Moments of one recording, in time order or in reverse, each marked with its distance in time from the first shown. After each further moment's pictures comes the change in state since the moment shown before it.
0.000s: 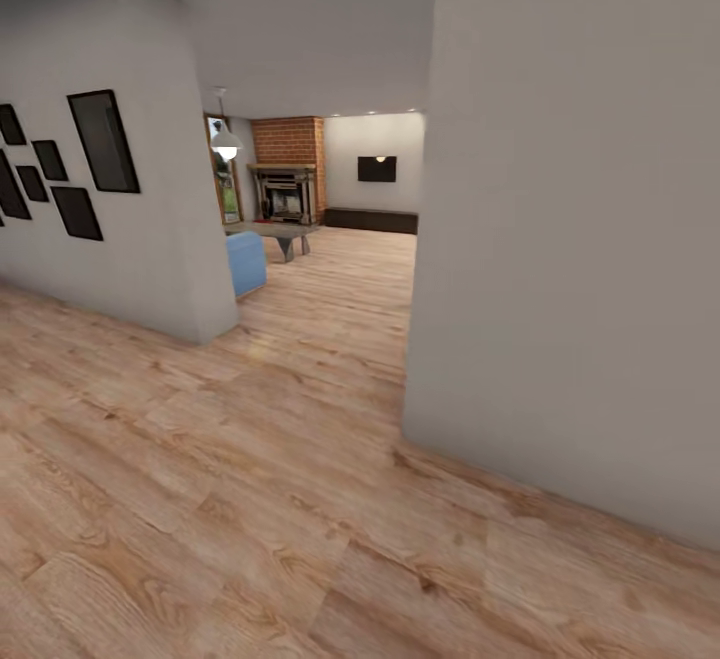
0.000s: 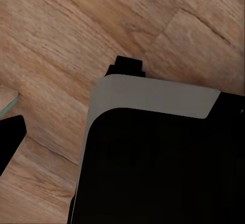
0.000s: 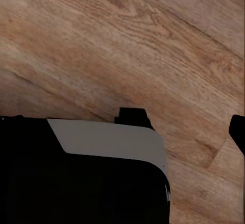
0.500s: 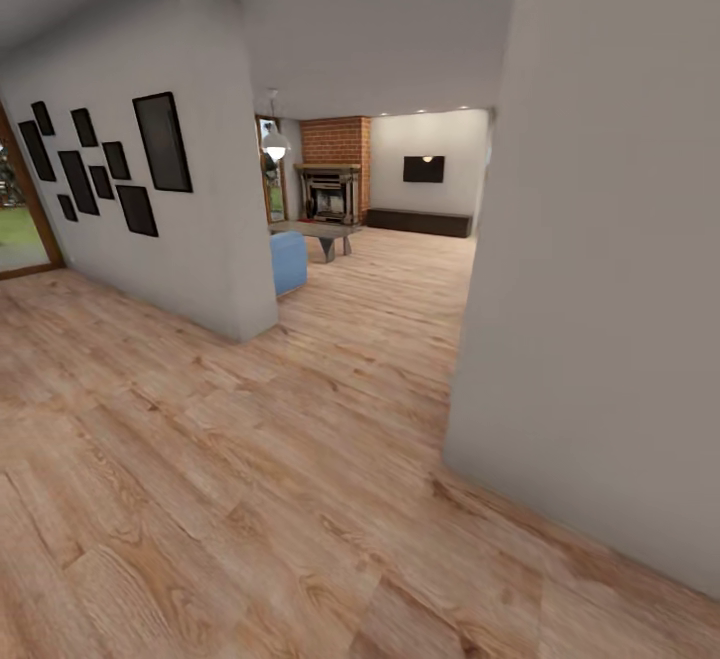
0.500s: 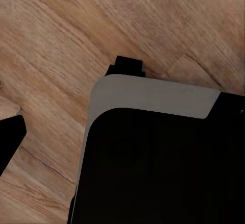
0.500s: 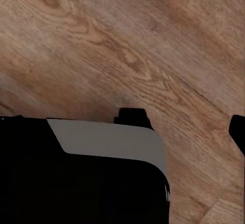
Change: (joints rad) left arm 0.000 0.000 0.000 0.000 0.000 0.000 0.000; right arm 0.000 -0.001 0.000 0.000 0.000 0.000 0.000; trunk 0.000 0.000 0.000
